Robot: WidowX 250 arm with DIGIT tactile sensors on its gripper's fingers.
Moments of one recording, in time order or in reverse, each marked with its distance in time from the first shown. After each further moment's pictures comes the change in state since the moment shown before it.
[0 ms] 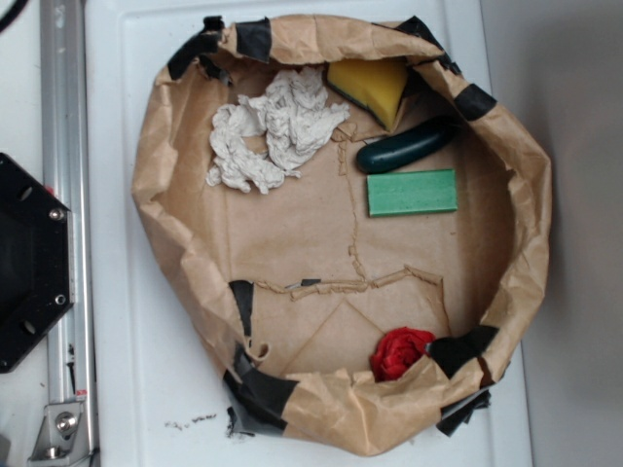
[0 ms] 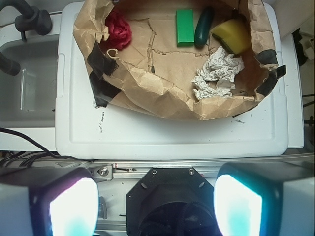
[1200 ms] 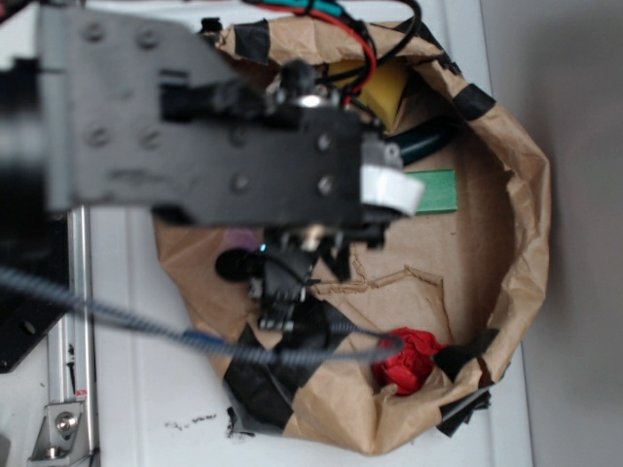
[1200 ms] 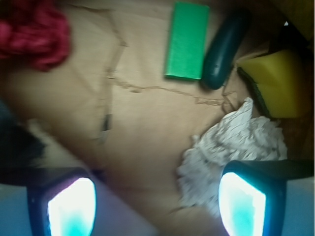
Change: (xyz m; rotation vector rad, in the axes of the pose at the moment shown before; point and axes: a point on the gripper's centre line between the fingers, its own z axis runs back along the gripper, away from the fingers) arm 0.107 0.053 -0.156 0.121 0.161 -0.109
